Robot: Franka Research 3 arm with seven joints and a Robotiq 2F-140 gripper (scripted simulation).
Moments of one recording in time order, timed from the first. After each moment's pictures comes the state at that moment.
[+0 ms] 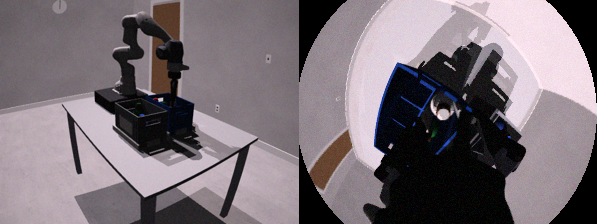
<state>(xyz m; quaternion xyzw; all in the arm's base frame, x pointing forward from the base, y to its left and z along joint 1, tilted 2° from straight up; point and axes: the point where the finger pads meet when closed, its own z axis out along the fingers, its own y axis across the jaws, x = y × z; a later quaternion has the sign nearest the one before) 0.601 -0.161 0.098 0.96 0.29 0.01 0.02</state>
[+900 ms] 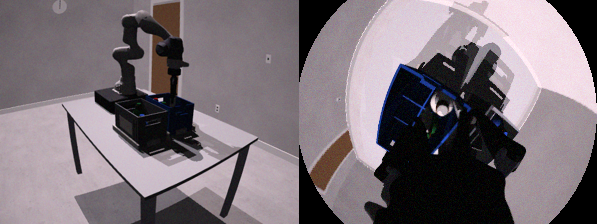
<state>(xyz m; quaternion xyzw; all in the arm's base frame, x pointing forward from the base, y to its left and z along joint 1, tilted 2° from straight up) 0.600 -0.163 0.117 0.96 0.28 0.01 0.02</state>
